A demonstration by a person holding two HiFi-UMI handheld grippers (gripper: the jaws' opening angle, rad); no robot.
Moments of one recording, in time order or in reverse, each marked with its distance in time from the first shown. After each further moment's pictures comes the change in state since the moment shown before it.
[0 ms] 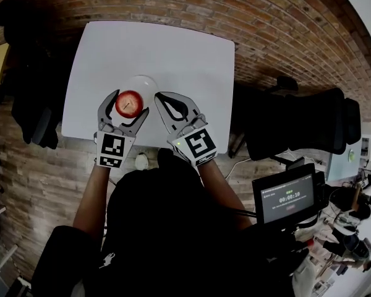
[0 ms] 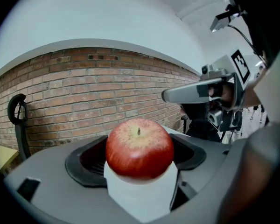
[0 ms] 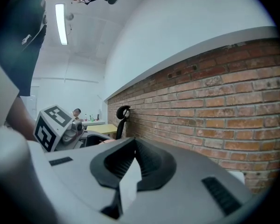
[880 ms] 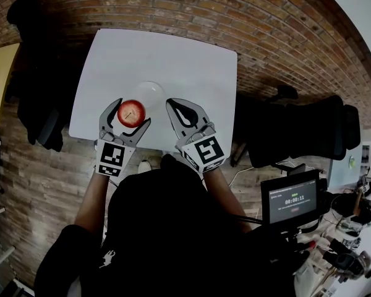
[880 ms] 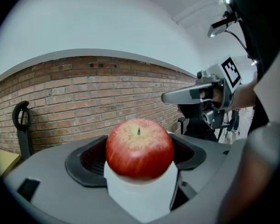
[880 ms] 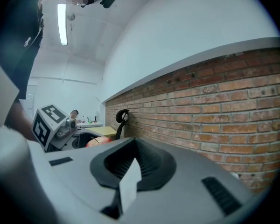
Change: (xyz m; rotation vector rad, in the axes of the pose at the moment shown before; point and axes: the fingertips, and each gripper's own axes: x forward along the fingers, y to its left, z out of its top) left arm -0.046 0.003 0.016 0.027 -0.036 -0.017; right arm -0.018 0.012 0.024 -0.008 -0.034 -0.037
